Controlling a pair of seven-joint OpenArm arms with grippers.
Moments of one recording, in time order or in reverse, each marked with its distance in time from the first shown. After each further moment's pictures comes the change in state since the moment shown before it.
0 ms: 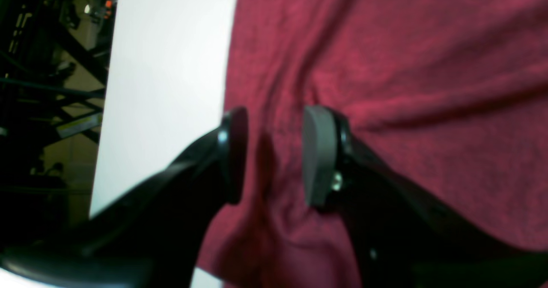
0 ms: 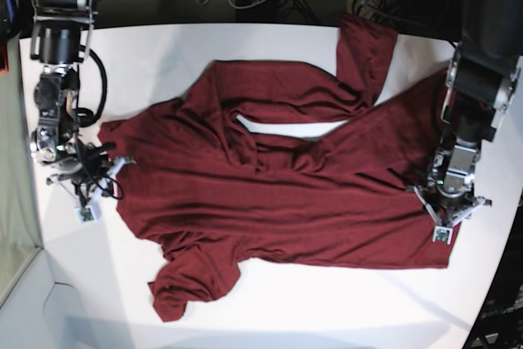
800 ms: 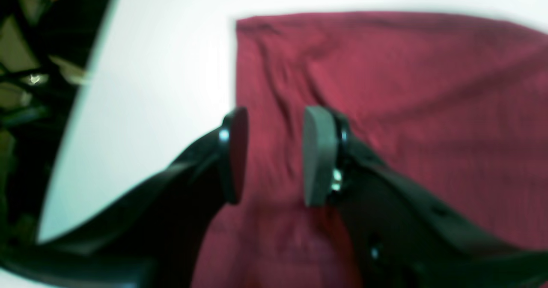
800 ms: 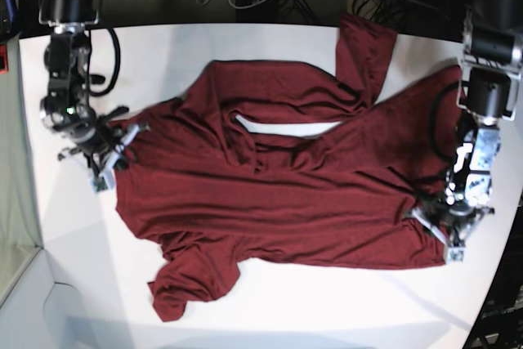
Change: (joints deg) left arm 12.7 -6.7 -15.4 41.4 -6.6 -1.6 26.4; right arm -12.5 -2.0 0.2 13.9 0.6 0.5 -2.0
